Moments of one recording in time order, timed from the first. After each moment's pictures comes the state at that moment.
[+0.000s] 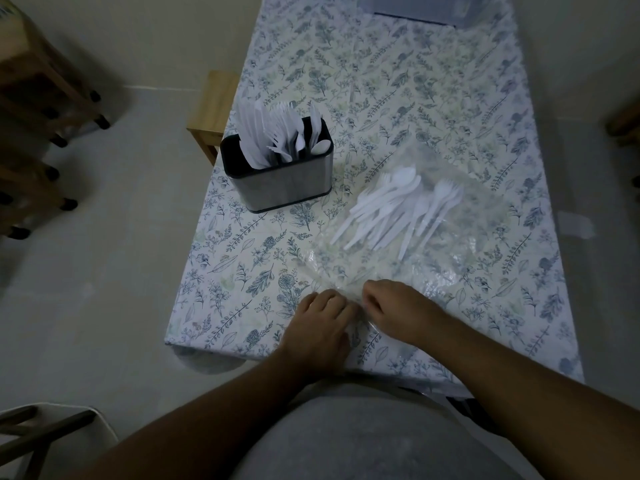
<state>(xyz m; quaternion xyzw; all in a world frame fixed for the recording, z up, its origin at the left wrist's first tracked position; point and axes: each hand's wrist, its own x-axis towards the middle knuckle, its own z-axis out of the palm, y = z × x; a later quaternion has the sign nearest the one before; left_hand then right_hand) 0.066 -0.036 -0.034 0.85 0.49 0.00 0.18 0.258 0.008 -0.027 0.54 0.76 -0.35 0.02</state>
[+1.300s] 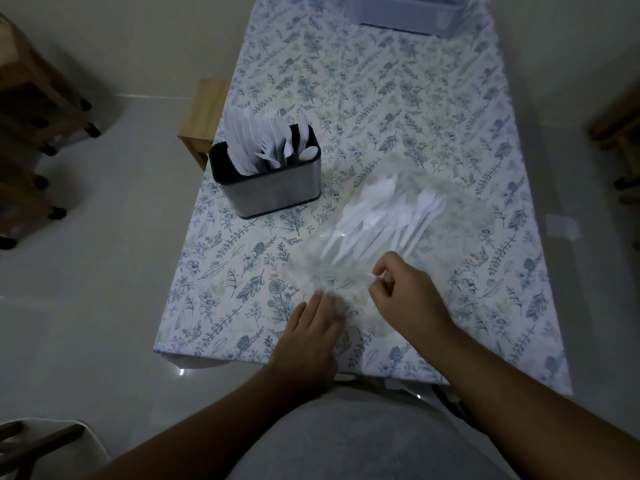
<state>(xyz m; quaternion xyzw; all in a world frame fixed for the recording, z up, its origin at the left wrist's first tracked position) 0.067 -0.055 -0.034 0.84 0.51 -0.08 0.19 0.261 0.002 0.018 0.65 0.67 -0.30 -0.19</state>
